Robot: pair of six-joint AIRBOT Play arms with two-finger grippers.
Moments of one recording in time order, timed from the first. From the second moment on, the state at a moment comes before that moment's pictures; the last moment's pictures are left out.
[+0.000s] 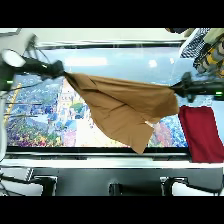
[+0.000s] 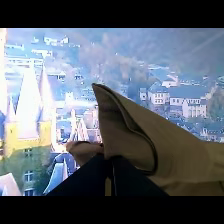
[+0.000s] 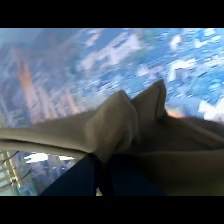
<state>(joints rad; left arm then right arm) -0.06 -1.68 1.79 1.13 -1.10 -1.68 -0.33 -1.47 1.36 -0.72 1.22 1.63</state>
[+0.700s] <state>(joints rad) -0.09 -1.93 1.79 1.04 -1.04 -1.68 -0.36 -1.70 1.40 -0.75 1.02 1.60</state>
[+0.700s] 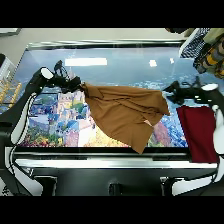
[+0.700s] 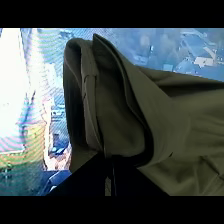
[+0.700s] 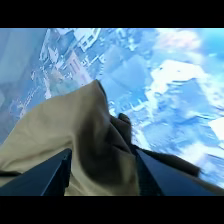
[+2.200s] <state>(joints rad) -0.03 -1.87 1.91 1.07 -1.22 -1.68 -0.24 -1.40 1.11 -0.77 1.02 1.46</state>
